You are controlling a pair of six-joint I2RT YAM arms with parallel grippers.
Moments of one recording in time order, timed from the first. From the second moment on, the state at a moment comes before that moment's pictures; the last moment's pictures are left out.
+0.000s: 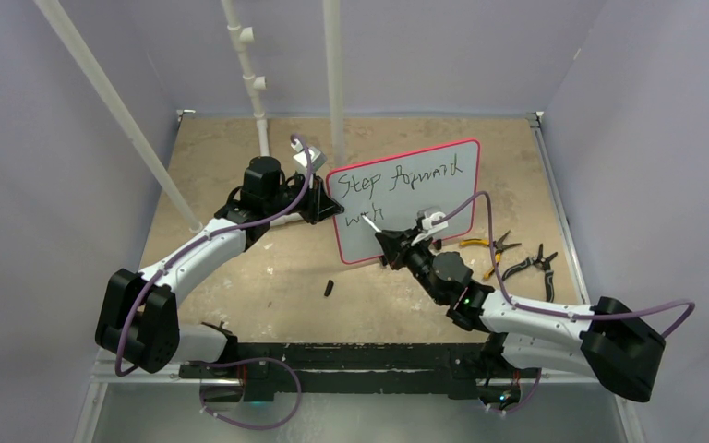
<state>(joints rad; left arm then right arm) -0.42 1.35 0.88 0.06 0.62 -0.15 0.96 1.06 0.33 0.72 0.41 0.36</state>
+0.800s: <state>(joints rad) -0.42 1.35 0.88 0.06 0.62 -0.15 0.97 1.04 0.31 0.67 0.42 0.42</state>
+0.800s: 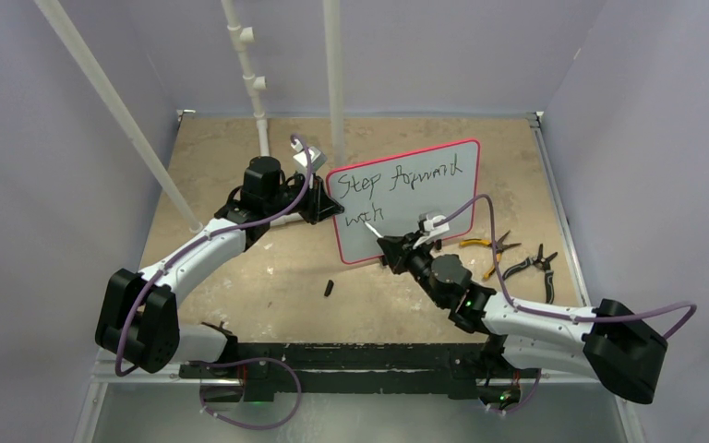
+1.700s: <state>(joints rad) -0.42 1.35 0.88 0.05 0.62 -0.15 0.97 1.04 0.33 0.74 0.40 0.36</state>
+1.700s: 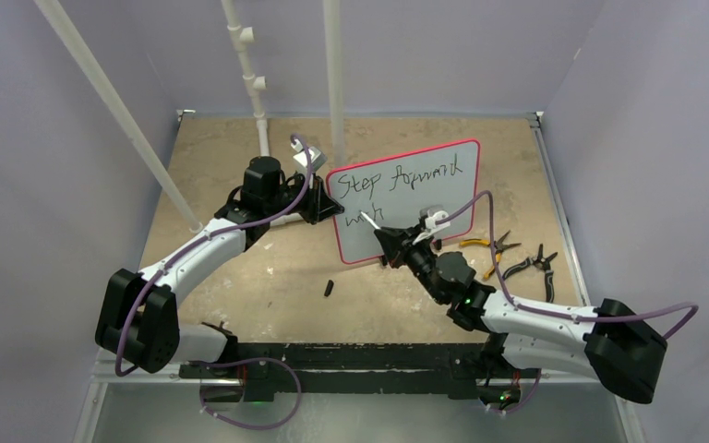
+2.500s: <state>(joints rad) -0.42 1.35 0.88 0.05 0.62 -0.15 0.98 1.09 0.36 0.75 0.44 0.36</state>
